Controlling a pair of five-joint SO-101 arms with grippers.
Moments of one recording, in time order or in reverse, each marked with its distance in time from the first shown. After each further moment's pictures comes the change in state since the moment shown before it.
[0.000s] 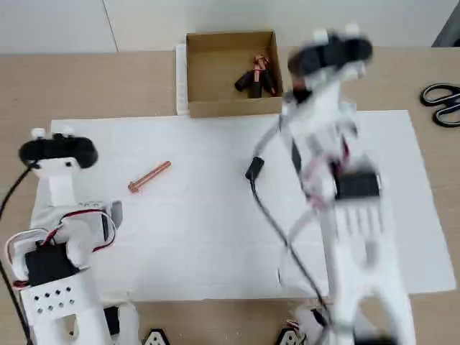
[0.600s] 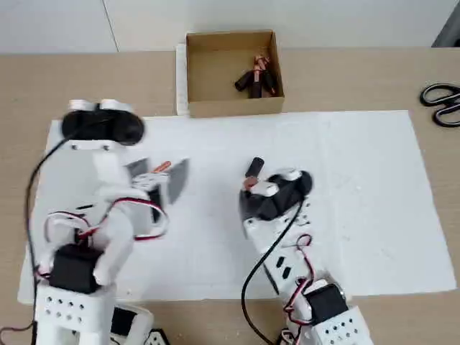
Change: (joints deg) left arm 25.6 0.0 -9.8 -8.4 22.2; right arm -15.2 -65.8 74.5 -11.9 -1.3
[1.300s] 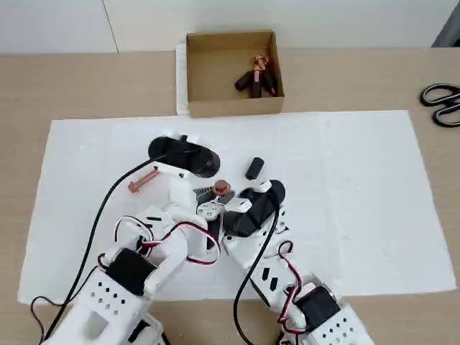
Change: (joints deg) left arm 24.8 0.0 21.4 -21.9 5.8; right arm -12.8 0.0 0.2 -0.6 -0.2
